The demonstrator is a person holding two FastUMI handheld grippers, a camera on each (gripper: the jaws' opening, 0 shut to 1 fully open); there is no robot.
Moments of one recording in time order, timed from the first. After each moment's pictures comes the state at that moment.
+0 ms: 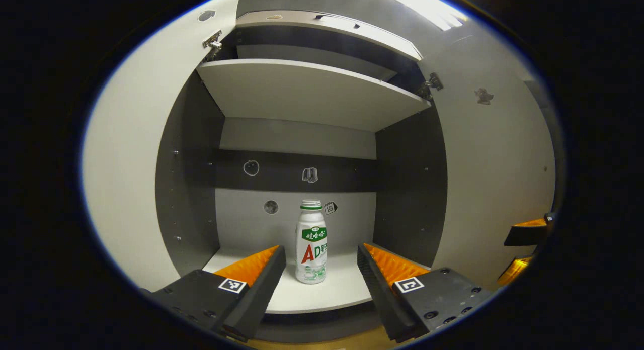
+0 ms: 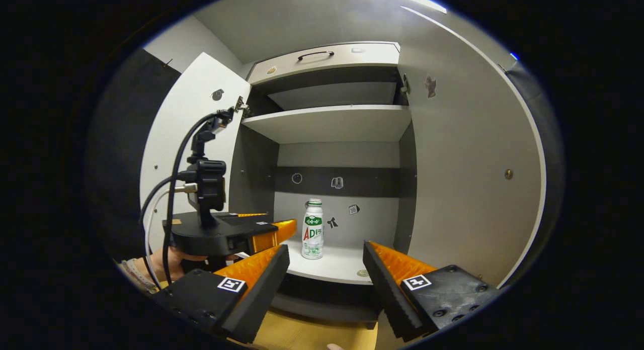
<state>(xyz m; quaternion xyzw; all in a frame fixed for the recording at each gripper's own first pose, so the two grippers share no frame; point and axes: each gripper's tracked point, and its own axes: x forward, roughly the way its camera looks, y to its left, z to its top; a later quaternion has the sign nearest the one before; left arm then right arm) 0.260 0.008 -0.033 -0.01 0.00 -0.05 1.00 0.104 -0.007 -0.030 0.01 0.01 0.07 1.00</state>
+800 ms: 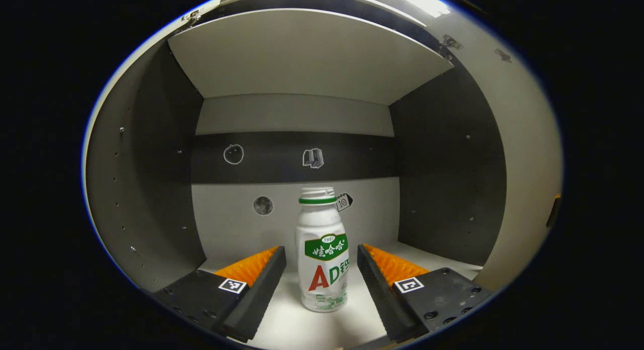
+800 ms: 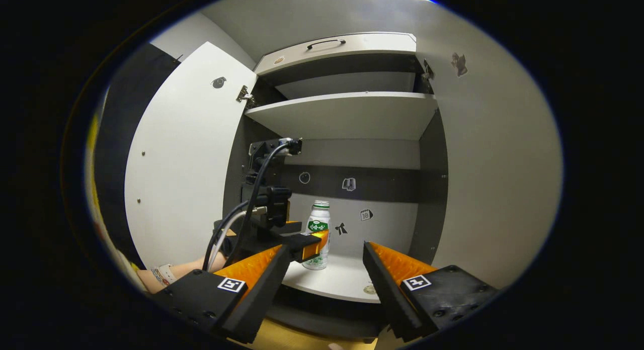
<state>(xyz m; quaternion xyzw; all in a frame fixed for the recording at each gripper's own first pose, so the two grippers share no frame) 0.375 0.017 -0.074 0.04 0.01 -0.04 1.00 0.169 -0.002 -0.046 -0.01 -0.01 0.10 0.99</state>
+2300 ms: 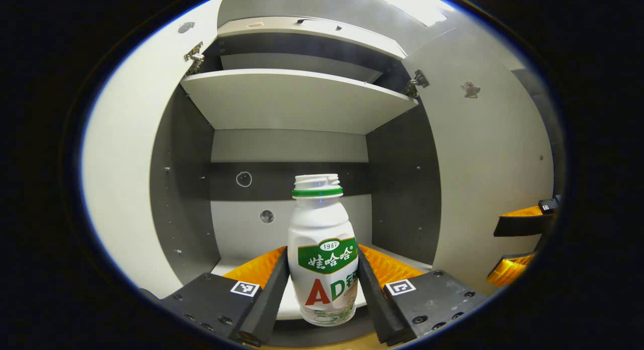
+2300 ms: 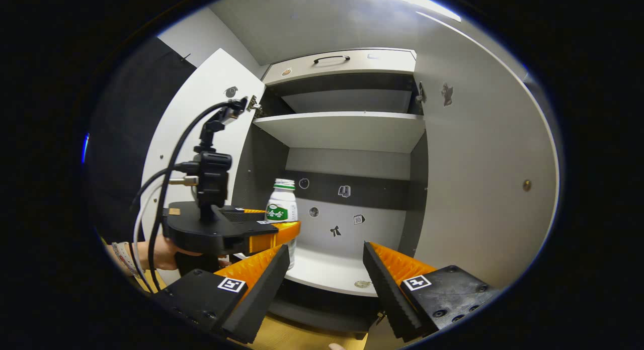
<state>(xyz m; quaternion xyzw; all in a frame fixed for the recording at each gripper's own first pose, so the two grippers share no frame) 0.232 0.014 -0.037 0.04 -0.01 -0.07 1.00 0.099 -0.011 -0.029 -0.03 -0.02 0.08 1.00</state>
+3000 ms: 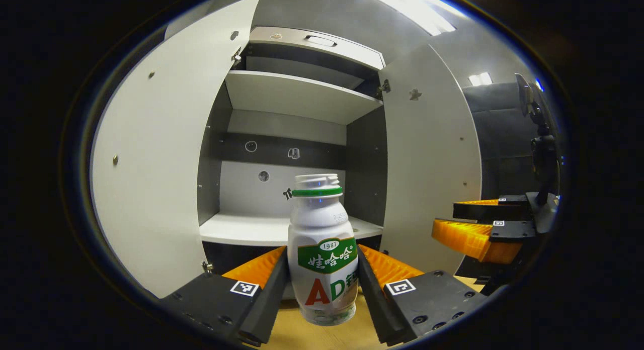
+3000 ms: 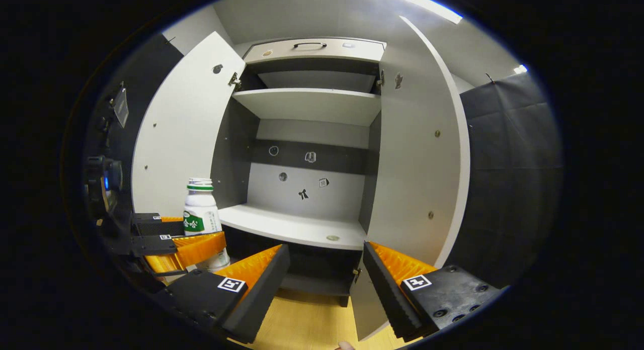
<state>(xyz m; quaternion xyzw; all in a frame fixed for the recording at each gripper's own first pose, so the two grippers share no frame) 0.072 -0.015 -0.140 -0.02 0.01 -0.11 0.99 0.012 -0.037 -0.103 -0.06 0.06 -0.05 1.00</state>
